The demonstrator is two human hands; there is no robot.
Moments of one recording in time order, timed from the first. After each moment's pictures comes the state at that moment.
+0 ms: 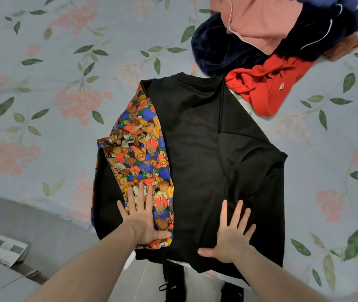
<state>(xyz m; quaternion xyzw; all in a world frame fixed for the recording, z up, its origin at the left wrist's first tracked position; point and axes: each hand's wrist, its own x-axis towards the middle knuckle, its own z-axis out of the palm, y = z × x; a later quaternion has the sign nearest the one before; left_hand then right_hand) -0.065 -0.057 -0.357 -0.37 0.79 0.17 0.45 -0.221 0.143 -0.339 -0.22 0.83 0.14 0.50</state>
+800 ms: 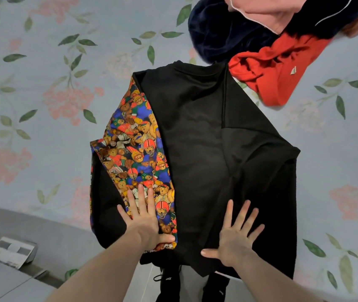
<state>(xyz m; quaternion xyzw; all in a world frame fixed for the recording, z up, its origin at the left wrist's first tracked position) -0.075 -0.051 -0.373 -0.40 0.76 0.14 0.49 -0.214 0.131 -0.361 -0.16 0.83 0.16 0.51</state>
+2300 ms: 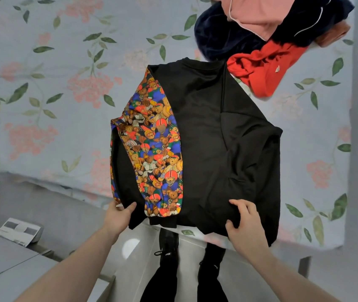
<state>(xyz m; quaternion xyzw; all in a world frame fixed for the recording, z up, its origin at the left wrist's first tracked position) 0.055 -0.055 -0.330 -0.71 0.47 0.52 0.07 -0.164 0.221 -0.298 -0.19 0.91 -0.21 0.31</state>
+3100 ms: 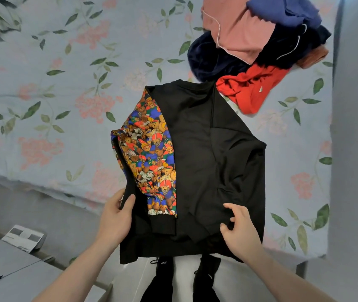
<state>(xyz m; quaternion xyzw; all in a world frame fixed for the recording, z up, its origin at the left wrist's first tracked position) -0.003 -0.027 -0.199 -0.59 0.60 0.54 -0.07 -0.197 0.225 -0.258 -0.18 0.88 -0.25 0.37</state>
